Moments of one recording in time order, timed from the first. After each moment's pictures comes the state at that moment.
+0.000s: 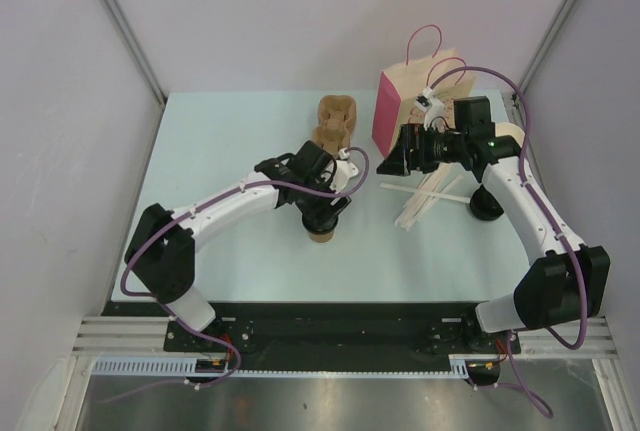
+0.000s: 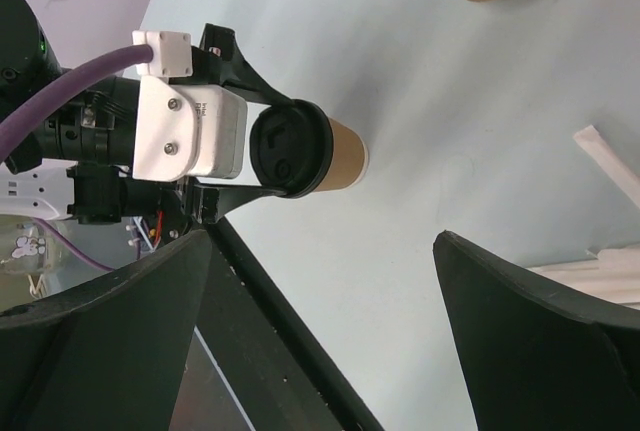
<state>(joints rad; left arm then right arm) -0.74 1.63 1.27 -0.67 0.13 0.19 0.20 1.41 1.30 -0.61 -0.78 0.16</state>
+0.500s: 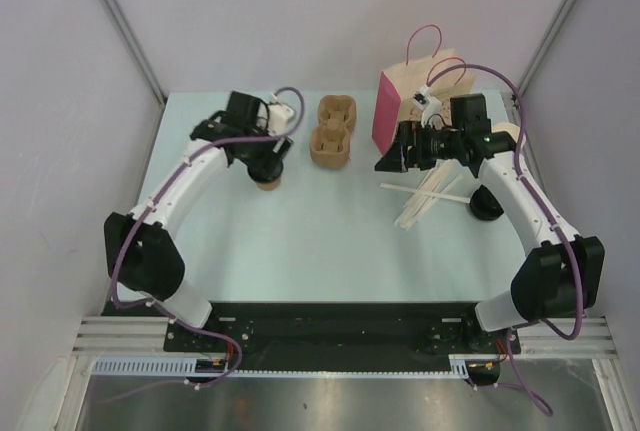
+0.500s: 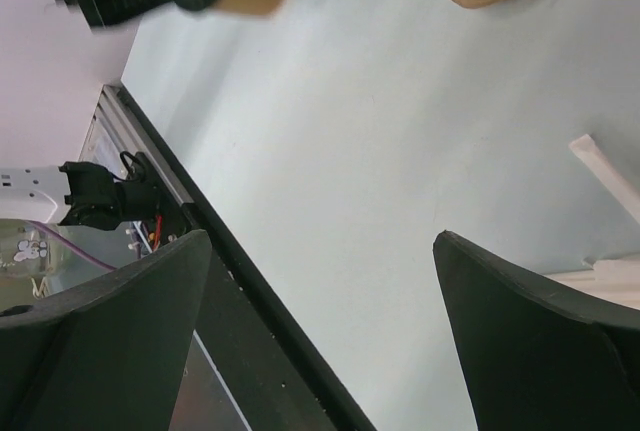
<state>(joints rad) -0.37 1.58 1.43 -0.79 0.09 0.31 0.20 1.45 1.33 -0.60 -0.78 0.17</state>
